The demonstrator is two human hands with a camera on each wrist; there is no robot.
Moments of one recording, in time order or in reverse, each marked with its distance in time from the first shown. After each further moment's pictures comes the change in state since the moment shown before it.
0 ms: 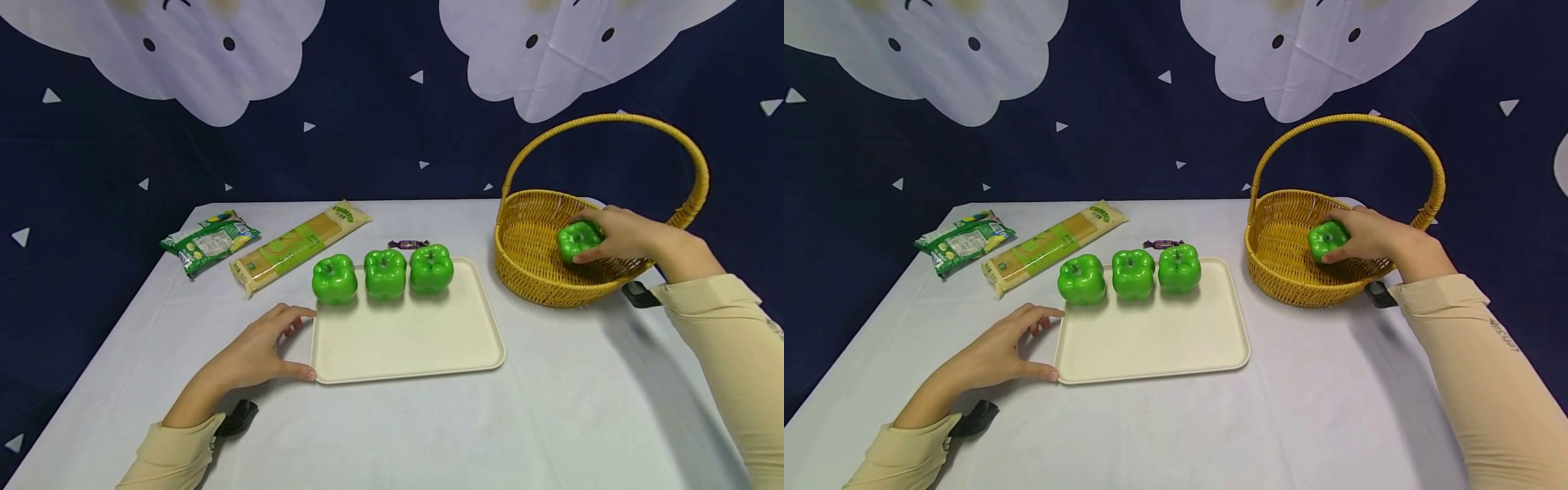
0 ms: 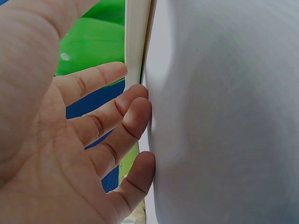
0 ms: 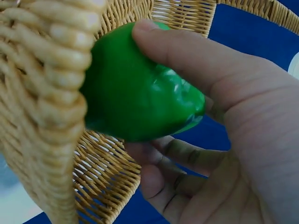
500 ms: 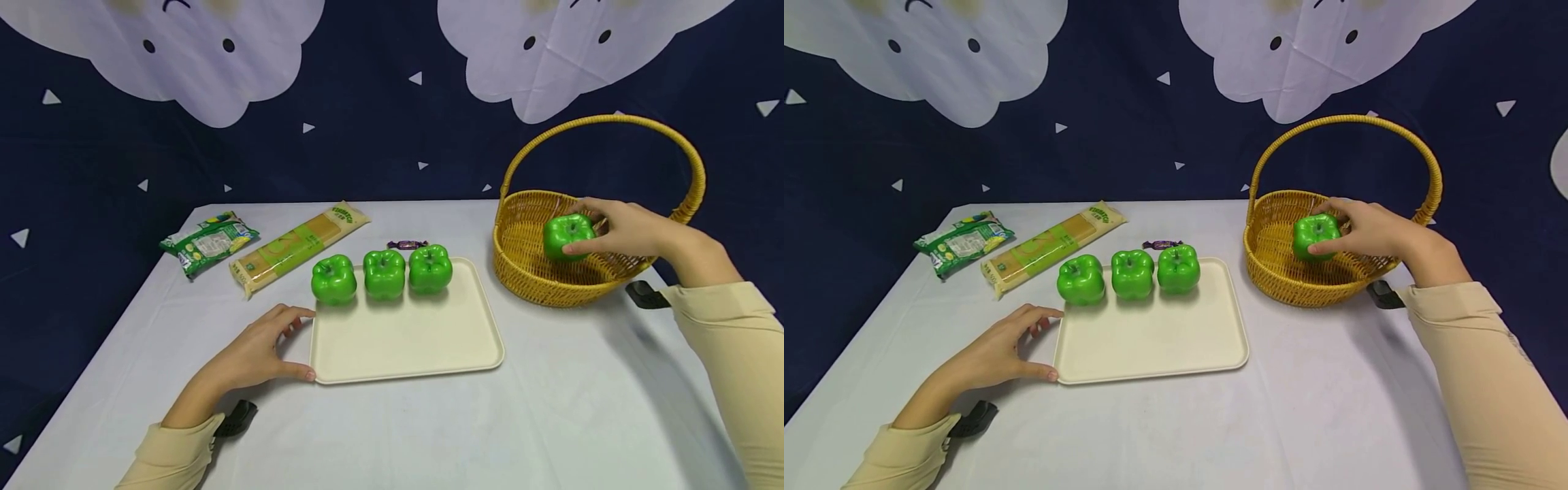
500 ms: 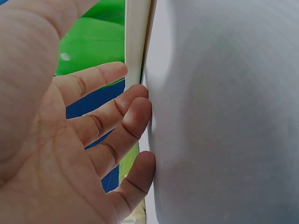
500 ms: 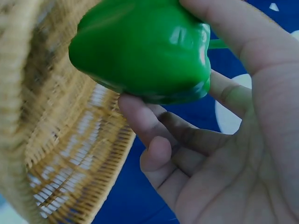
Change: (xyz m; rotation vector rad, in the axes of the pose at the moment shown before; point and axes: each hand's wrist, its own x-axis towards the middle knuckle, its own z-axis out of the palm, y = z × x) left_hand 0.000 0.000 0.000 0.004 0.003 -0.005; right_hand -0.013 -0.016 -0.014 0.151 0.057 -0.023
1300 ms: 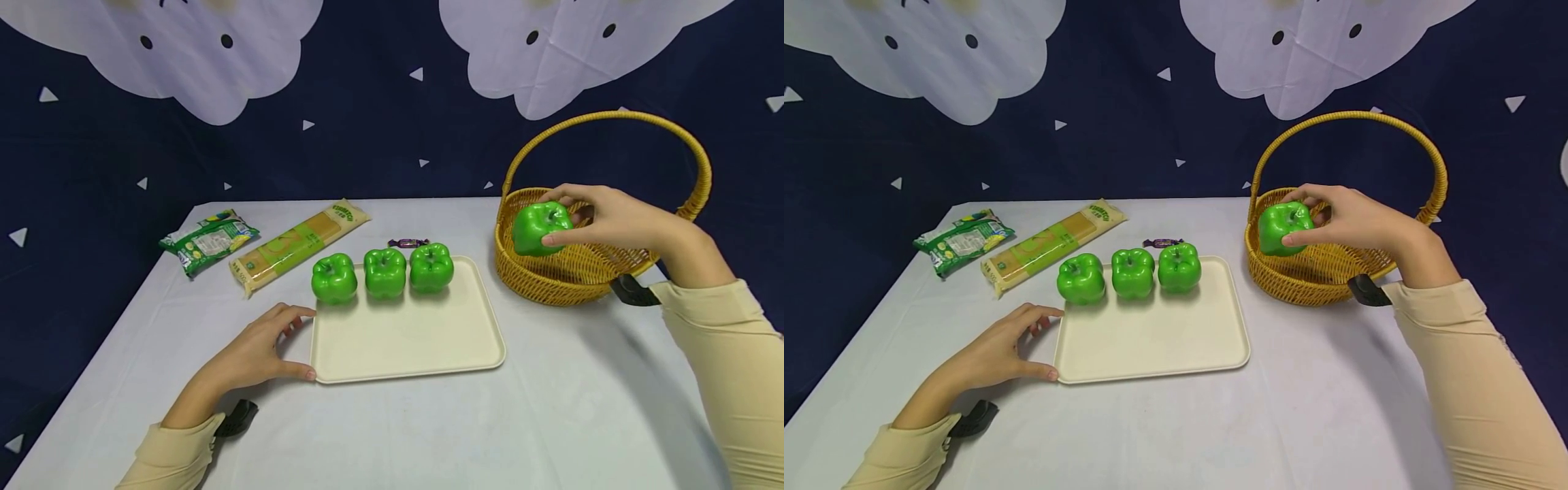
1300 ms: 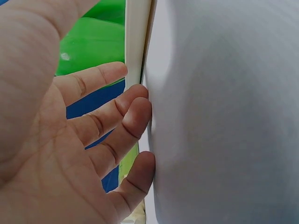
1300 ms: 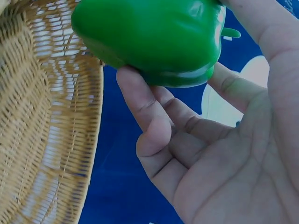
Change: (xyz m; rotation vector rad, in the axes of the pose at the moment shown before) left_hand 0.001 0.000 0.000 0.001 -0.003 0.000; right_hand -0.003 -0.052 -0.008 0.142 0.033 -0.075
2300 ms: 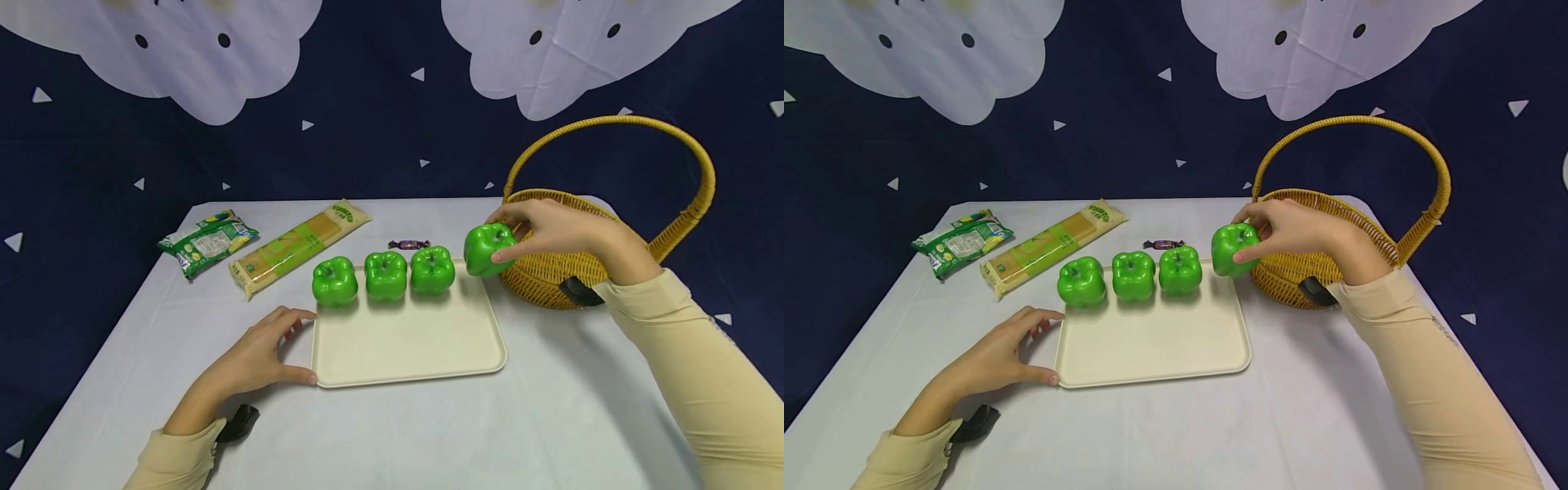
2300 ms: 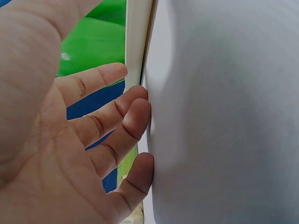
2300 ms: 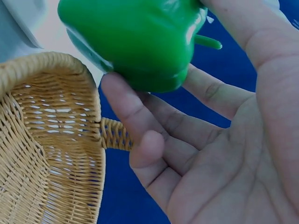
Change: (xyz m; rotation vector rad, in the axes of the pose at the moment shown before) left_hand 0.001 -0.002 0.000 -0.017 -0.010 -0.006; right_hand 0.040 -0.049 0.032 0.001 -0.143 -0.160
